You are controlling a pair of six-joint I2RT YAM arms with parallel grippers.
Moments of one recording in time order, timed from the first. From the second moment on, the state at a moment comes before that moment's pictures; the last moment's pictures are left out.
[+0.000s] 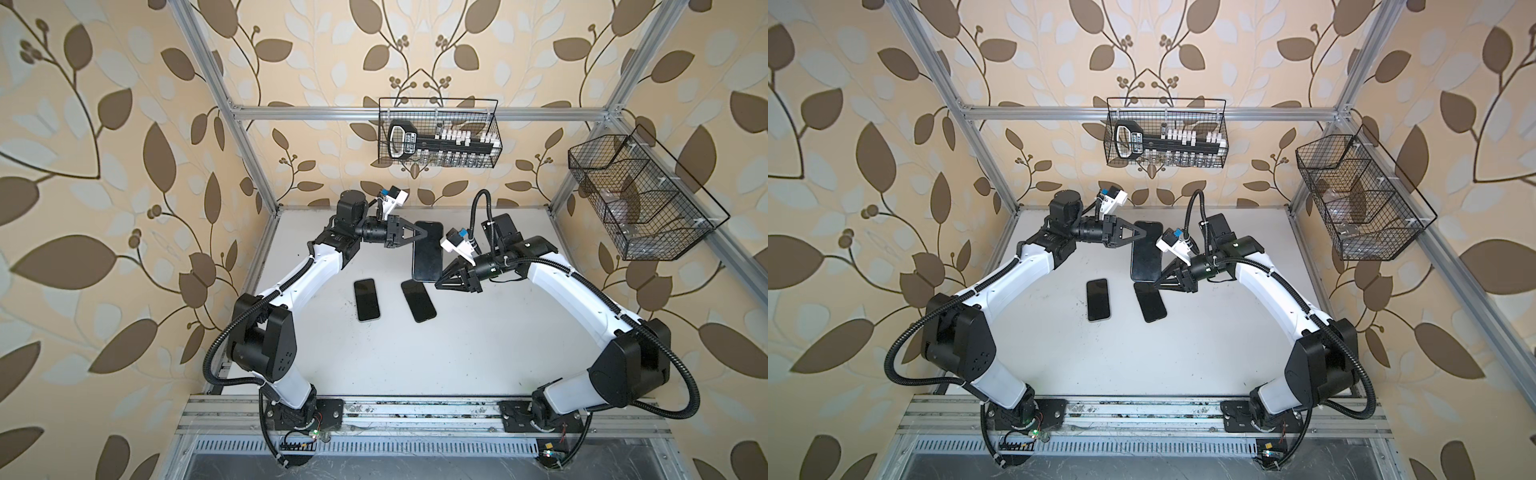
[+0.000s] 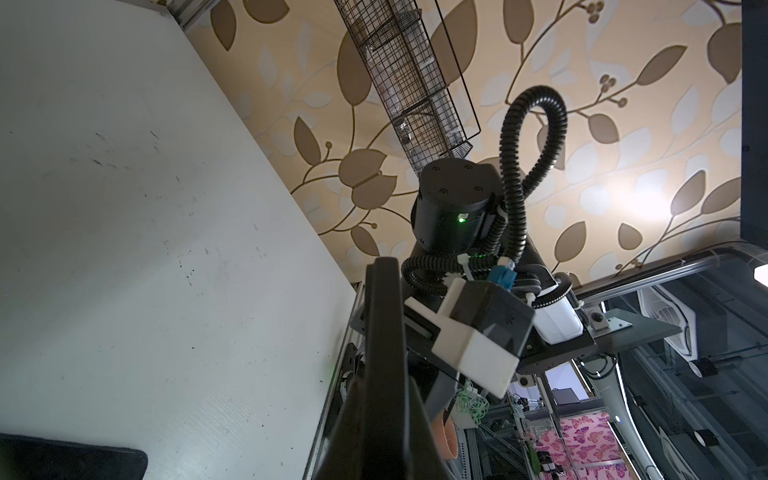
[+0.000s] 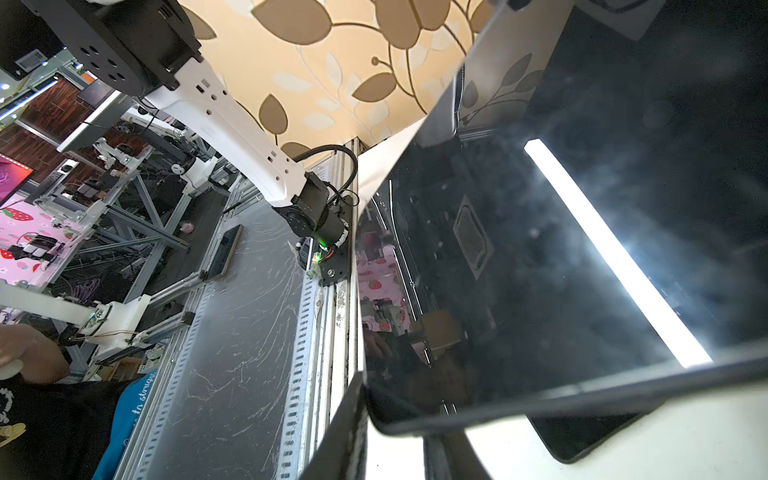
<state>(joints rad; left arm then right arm) -0.36 1.62 1.35 0.08 1.18 -0.84 0.36 1.50 1.33 -0.86 -1.07 -0.46</state>
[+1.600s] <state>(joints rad) -0.37 1.62 1.32 0.17 1.08 -1.18 0.40 1.42 1.29 -0.80 -0.88 -0.45</state>
